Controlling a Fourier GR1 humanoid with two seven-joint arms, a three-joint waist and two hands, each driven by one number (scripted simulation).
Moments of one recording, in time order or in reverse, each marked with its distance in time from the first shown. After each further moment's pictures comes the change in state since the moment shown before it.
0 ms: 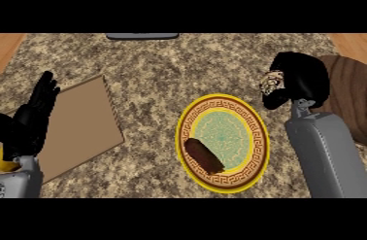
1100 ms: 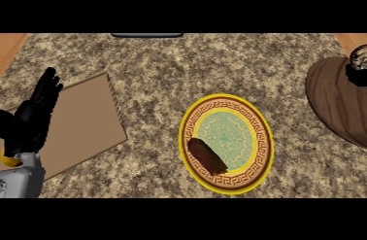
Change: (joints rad) left arm -0.025 -0.010 0.008 -0.001 -0.002 -0.029 0.009; right arm -0.004 -0.216 -0.415 -0.024 -0.222 -0.121 -0.138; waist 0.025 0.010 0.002
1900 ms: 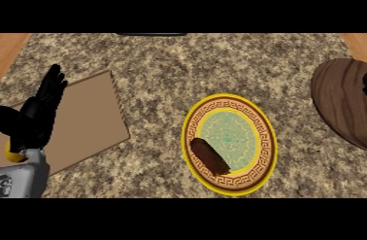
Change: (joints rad) left arm -0.025 -0.016 -0.008 0.006 -0.012 -0.005 -0.004; right arm -0.111 -0.213 -0.118 0.761 -0.038 -0.152 -0.273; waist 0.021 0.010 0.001
